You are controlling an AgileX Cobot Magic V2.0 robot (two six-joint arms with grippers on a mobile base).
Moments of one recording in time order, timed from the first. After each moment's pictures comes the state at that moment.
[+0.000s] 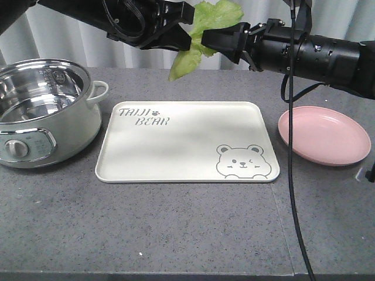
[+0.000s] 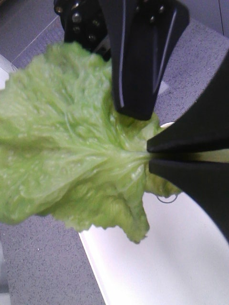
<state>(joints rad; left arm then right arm) -0.40 1.90 -2.13 -0.58 1.07 0.13 0.13 1.72 -1.39 1.69 0.81 -1.35</state>
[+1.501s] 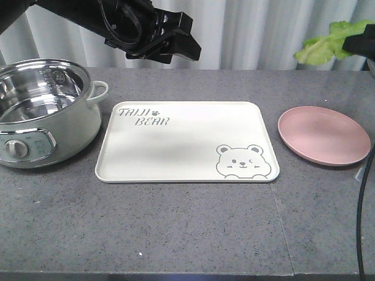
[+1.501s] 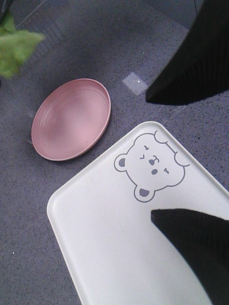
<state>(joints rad) -0.40 1.90 -2.13 -0.56 1.15 0.13 -0.36 1.60 -1.39 1.23 0.85 -0.98</state>
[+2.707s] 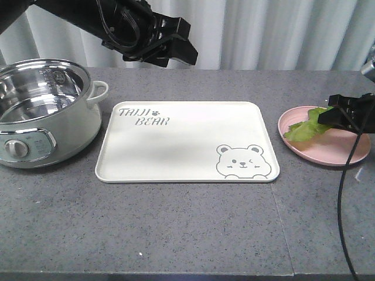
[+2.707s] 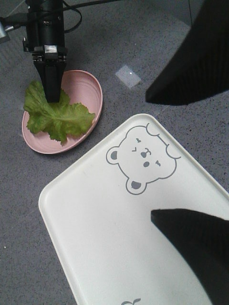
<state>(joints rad) -0.40 1.90 -2.13 -0.54 1.17 0.13 -0.36 1.93 -1.39 1.02 0.84 -0.83</state>
